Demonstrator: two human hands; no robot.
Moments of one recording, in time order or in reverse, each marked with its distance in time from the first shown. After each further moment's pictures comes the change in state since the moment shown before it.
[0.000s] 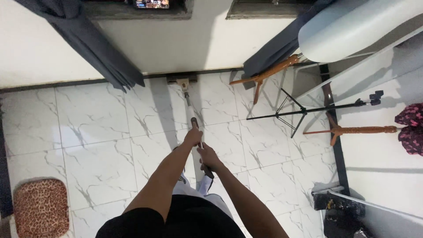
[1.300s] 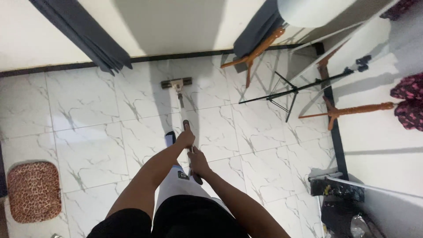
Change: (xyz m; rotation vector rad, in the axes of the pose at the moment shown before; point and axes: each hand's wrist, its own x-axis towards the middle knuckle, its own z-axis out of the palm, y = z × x) left_hand -0.047 -0.065 0.166 1.168 -0.262 0.313; right_hand -0.060 0.196 -0.038 -0.095 0.051 -0.232
